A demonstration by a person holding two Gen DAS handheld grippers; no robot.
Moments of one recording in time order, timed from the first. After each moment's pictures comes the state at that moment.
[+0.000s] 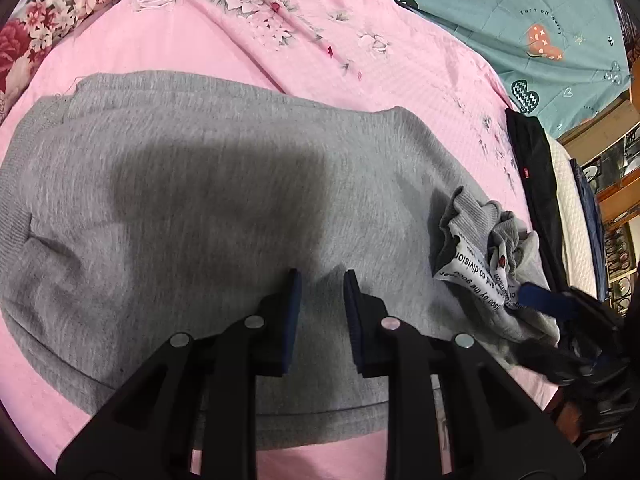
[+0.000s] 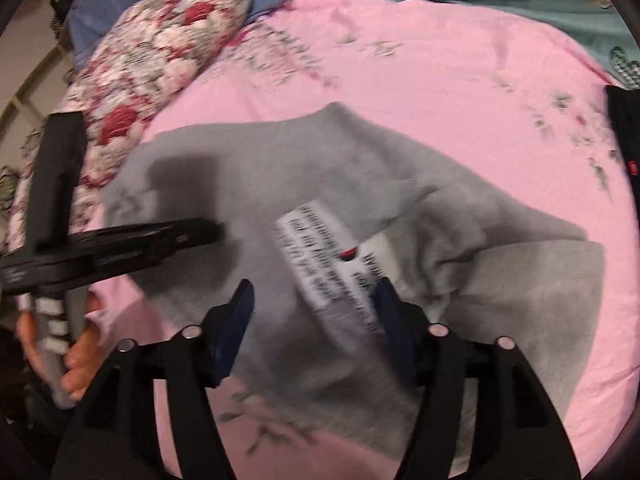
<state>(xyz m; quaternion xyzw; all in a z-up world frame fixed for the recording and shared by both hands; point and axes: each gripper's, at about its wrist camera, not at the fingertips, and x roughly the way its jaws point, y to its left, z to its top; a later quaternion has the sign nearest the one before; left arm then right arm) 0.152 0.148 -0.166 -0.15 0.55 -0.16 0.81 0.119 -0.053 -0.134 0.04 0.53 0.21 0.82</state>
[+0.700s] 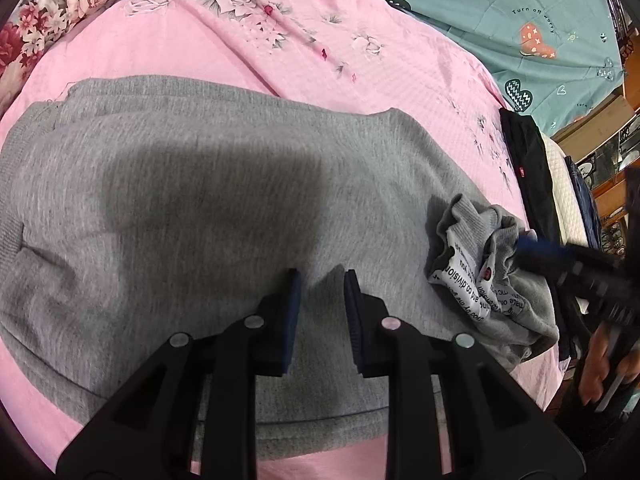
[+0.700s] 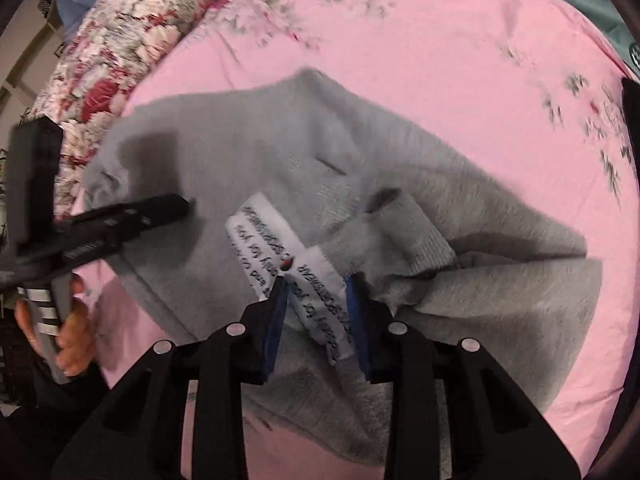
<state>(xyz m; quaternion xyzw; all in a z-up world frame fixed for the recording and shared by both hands) 0.158 0.147 -0.170 -0.14 0.54 -0.17 0.81 0.158 -0.075 -0.135 0.02 0.58 0.21 0.78</state>
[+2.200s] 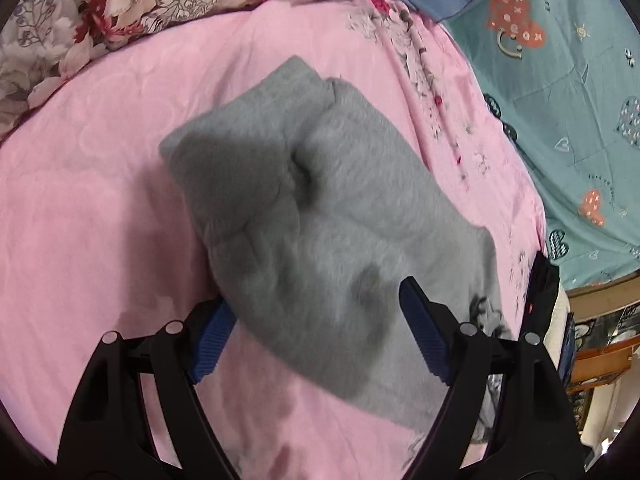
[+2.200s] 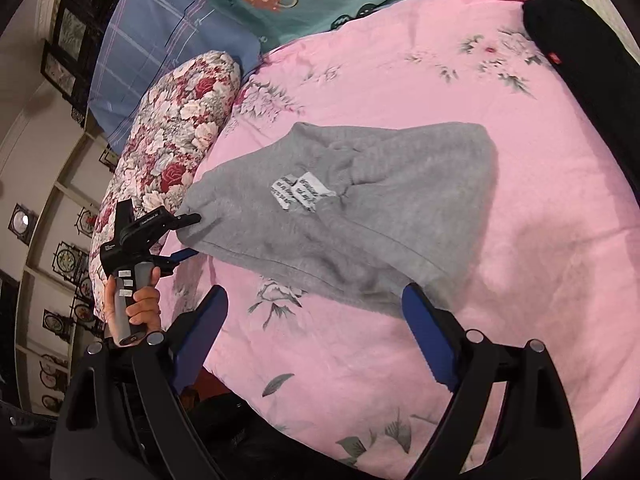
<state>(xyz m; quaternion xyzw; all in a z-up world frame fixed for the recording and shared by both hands) 0.120 0.260 -0.174 -0.35 0.50 0.01 0.79 0.001 -0.190 -0.110 0.23 0.48 0.21 0.82</state>
